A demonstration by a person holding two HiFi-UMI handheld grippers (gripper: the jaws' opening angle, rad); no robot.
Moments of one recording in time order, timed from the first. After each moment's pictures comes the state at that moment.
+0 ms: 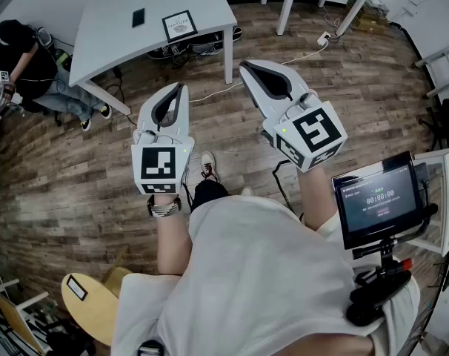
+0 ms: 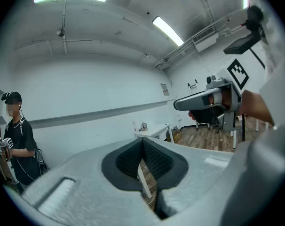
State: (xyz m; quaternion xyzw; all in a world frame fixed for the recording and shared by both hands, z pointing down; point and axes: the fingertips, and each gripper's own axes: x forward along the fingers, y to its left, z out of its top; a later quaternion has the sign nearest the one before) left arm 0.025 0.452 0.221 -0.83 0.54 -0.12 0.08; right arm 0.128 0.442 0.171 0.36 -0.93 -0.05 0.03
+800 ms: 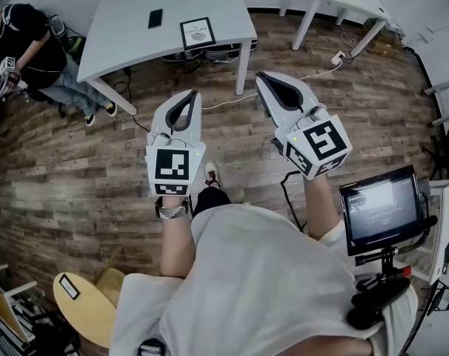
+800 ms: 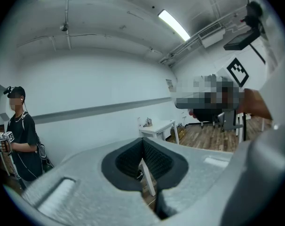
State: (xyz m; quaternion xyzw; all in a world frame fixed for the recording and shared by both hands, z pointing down) left arm -0.001 0.388 0.249 -0.82 0.56 -0.13 0.05; right arm 0.108 0.370 0.197 0.36 -0.93 -0.03 0.04
